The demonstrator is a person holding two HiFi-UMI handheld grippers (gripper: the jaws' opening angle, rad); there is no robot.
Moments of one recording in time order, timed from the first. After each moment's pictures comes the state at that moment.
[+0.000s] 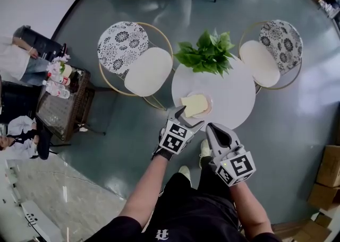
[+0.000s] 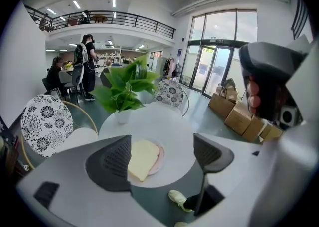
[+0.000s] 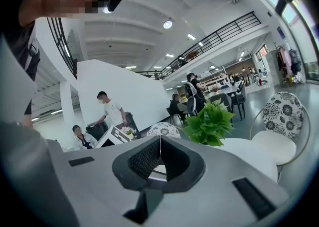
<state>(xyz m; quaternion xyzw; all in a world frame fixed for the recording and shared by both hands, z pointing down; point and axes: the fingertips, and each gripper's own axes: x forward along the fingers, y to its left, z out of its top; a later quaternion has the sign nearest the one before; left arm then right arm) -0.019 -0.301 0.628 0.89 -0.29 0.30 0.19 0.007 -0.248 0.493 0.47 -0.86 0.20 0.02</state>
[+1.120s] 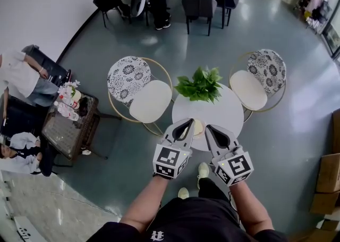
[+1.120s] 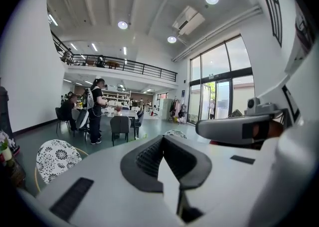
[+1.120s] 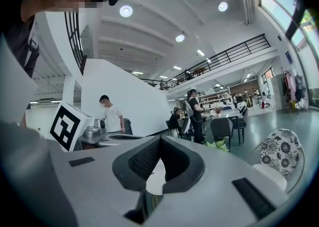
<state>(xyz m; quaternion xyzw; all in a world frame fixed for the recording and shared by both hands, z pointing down) -0.023 -0.304 0.380 0.92 -0.38 0.08 0.08 0.013 -0.267 0.360 0.49 -0.87 0.10 0.01</state>
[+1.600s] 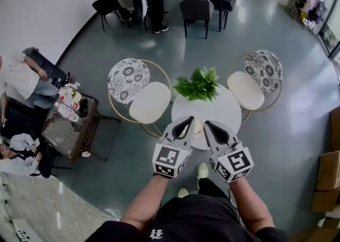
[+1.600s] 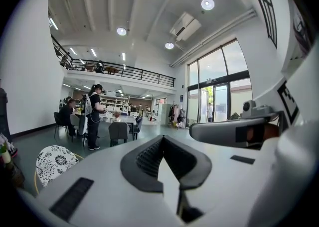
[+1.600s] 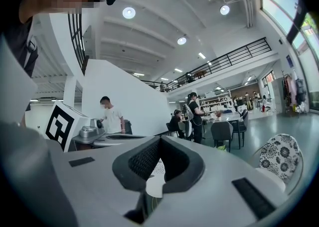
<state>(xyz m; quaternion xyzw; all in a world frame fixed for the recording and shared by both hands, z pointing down) -0.026 -0.284 0.348 0.92 -0.37 0.05 0.06 0.005 -0.255 0.335 0.49 -0.87 0.08 0.00</state>
